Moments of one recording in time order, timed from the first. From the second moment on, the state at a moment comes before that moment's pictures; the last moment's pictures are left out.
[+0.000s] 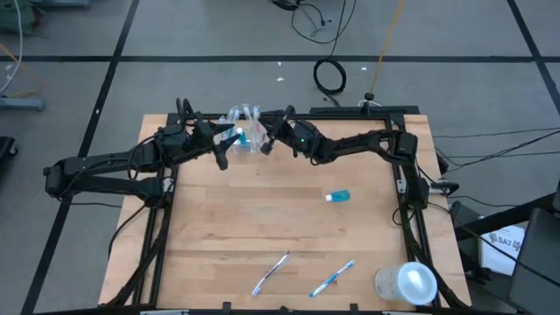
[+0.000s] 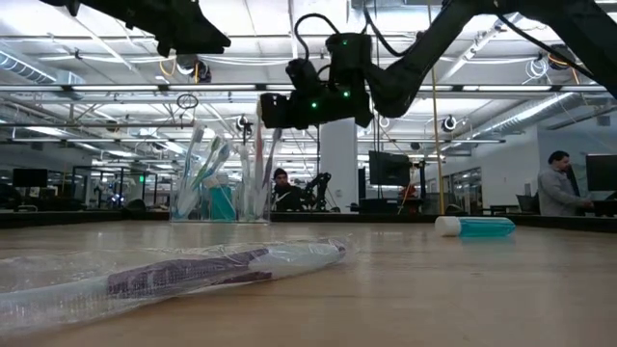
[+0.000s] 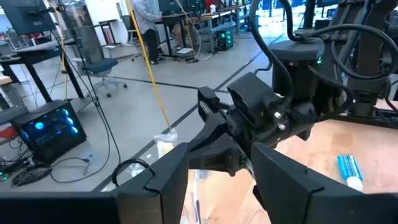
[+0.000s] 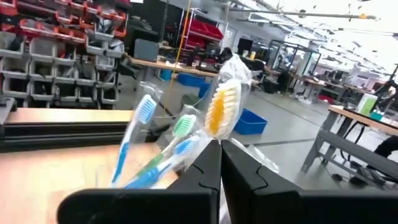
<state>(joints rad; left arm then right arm) 0.26 0.85 0.70 0.03 -0.29 0.09 -0.32 2.06 1.24 0.90 0.23 -0.26</state>
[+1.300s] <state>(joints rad) 0.42 1.26 0.70 0.13 -0.26 0.09 -0.32 2.05 1.24 0.81 0.21 -0.26</state>
